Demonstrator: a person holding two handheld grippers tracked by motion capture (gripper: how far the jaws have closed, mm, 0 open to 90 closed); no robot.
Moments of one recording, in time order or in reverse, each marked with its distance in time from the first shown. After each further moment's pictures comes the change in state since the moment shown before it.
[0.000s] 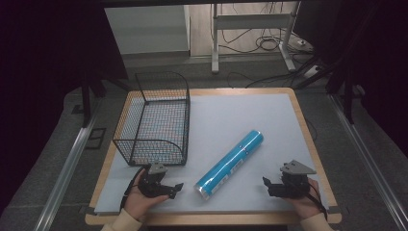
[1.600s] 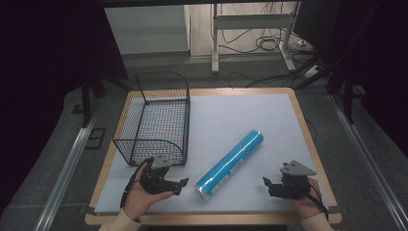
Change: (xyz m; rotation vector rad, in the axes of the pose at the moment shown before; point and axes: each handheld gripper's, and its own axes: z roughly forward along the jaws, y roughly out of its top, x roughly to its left) left arm -0.030 0.044 -0.038 -0.017 0.003 0.038; right arm 0.001 0.001 -0.003 -0.012 -0.004 -0.029
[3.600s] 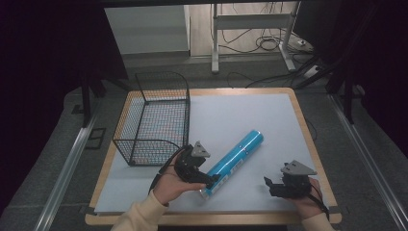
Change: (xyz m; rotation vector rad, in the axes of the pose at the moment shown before) left arm -0.053 0.074 0.039 0.055 -0.120 0.159; right arm -0.003 -0.001 0.000 0.008 -0.007 -0.005
